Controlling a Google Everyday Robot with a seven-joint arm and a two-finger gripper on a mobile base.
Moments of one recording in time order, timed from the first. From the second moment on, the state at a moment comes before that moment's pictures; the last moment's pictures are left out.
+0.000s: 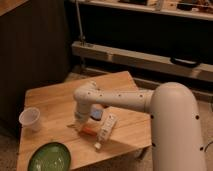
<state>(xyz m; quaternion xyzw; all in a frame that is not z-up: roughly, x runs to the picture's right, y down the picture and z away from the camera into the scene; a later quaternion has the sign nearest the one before) -0.131 0.210 0.822 -0.01 -0.44 -0.85 0.29</state>
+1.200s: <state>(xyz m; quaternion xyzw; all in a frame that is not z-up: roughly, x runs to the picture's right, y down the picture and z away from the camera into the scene) -0.027 0.224 0.809 -0.07 -0.41 -0.83 0.38</state>
